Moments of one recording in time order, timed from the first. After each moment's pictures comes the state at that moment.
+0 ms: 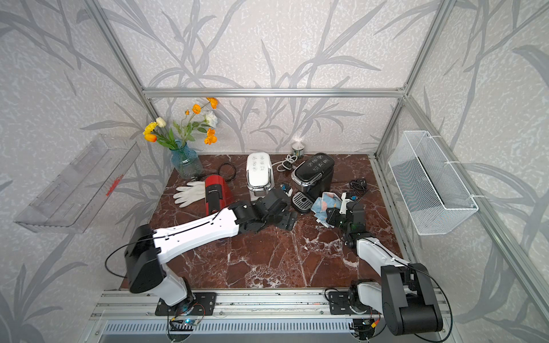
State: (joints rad) left arm -0.99 1.71 1.40 -0.56 -0.21 -0.46; right arm 0.06 1.21 0.38 0.25 -0.28 0.54
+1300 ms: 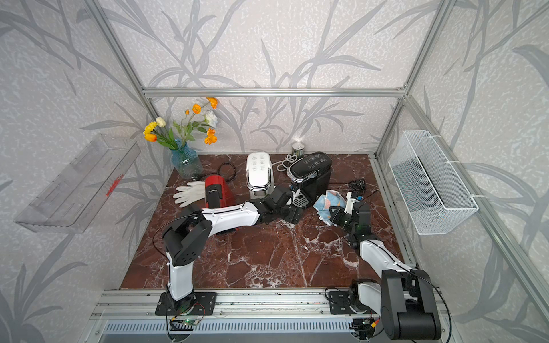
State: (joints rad) left arm -0.84 1.91 1.32 -0.18 0.00 -0.26; right arm -0.02 1.16 0.37 0.27 -0.37 0.58
